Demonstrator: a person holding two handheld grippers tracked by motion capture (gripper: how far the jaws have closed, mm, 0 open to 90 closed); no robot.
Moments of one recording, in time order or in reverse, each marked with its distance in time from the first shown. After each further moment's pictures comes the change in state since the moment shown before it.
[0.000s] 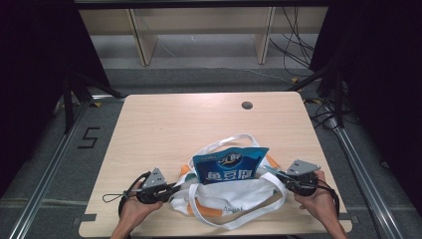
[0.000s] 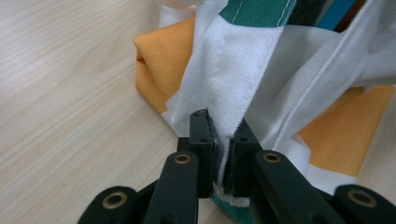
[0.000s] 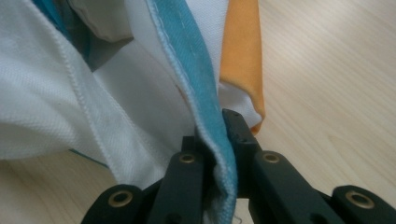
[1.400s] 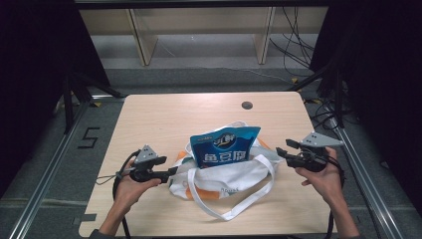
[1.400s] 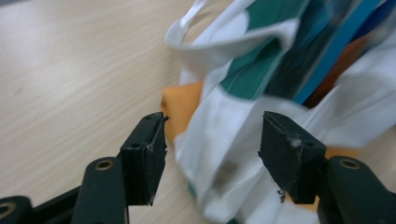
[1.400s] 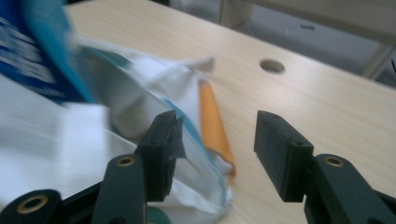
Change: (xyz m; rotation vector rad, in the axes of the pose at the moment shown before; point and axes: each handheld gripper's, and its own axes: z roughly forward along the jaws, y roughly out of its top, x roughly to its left) left arm 0.028 0.056 -0.022 -0.101 0.091 -0.069; right arm -0.037 0.055 -0.036 -0.283 0.018 0.202
